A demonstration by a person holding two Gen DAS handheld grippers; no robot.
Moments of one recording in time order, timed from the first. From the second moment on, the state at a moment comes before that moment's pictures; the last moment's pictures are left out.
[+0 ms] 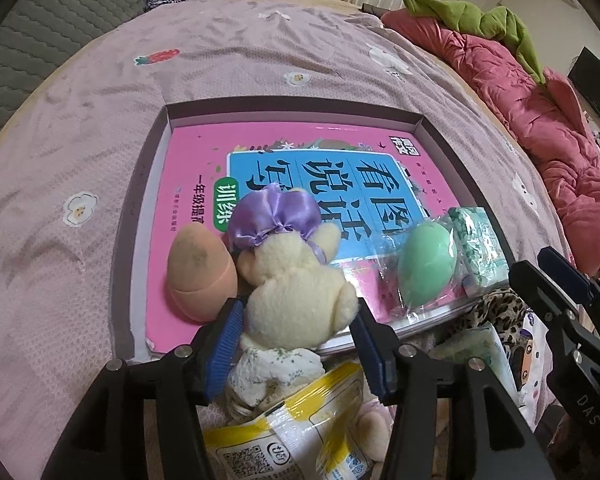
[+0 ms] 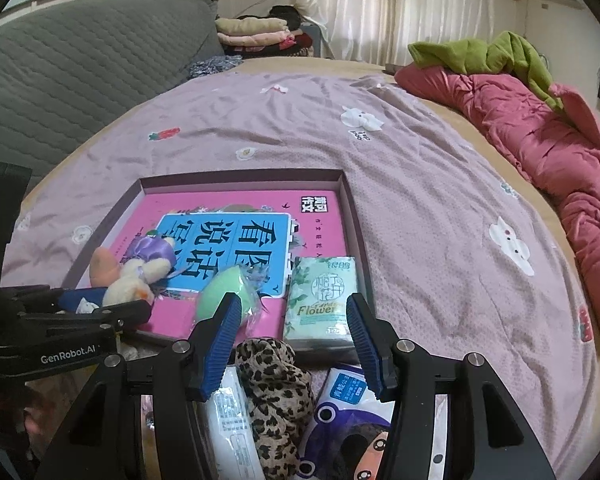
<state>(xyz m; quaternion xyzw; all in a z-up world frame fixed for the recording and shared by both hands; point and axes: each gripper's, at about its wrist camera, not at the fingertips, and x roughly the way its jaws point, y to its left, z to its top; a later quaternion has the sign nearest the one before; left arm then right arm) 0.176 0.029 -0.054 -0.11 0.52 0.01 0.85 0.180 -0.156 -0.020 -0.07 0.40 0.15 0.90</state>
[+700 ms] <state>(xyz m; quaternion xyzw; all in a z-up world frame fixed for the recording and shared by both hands) 0.152 0.058 -0.008 -0.16 0.45 0.01 0.88 0.170 -0.167 -0.004 -0.06 0.39 0.14 0.91</state>
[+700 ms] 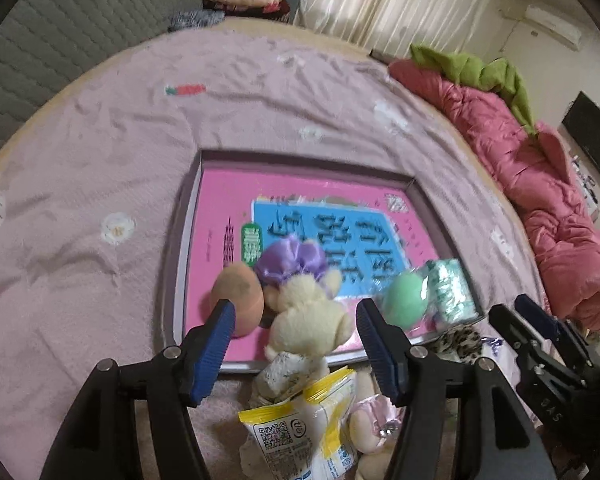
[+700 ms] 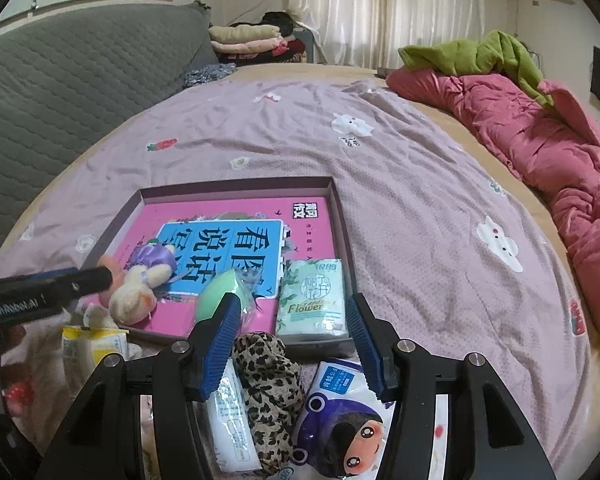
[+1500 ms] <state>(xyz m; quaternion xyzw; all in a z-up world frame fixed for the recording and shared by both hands) 0.112 0.080 0.037 -0.18 0.42 0.05 0.89 0.145 -0.186 0.040 -0.04 0.34 0.15 0.93</state>
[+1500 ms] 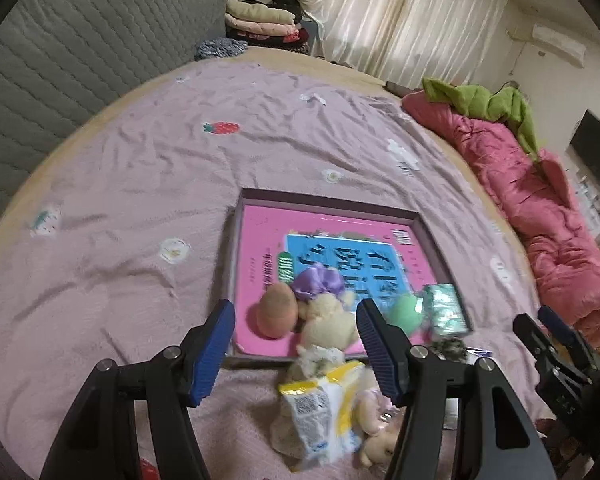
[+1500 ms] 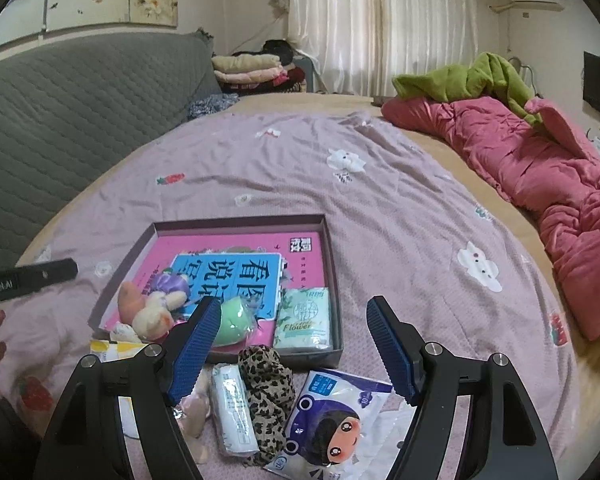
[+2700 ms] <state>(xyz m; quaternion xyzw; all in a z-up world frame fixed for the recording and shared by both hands) 0.064 0.059 0.033 -0.14 0.43 0.05 0.89 0.089 -0.214 0.060 -0.04 0.30 0.17 0.94</state>
